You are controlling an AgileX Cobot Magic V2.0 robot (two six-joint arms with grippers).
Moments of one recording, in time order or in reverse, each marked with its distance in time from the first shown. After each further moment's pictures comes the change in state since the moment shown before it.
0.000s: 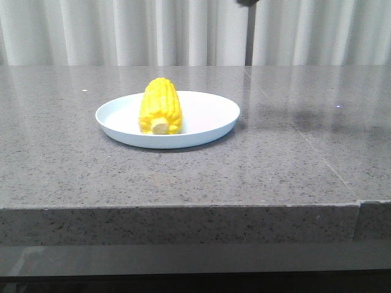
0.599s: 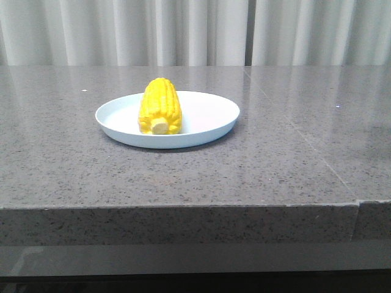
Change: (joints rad) left arm 0.000 0.000 0.000 0.002 0.000 0.000; right arm -0.177 -0.449 0.431 -0.190 -0.025 0.000
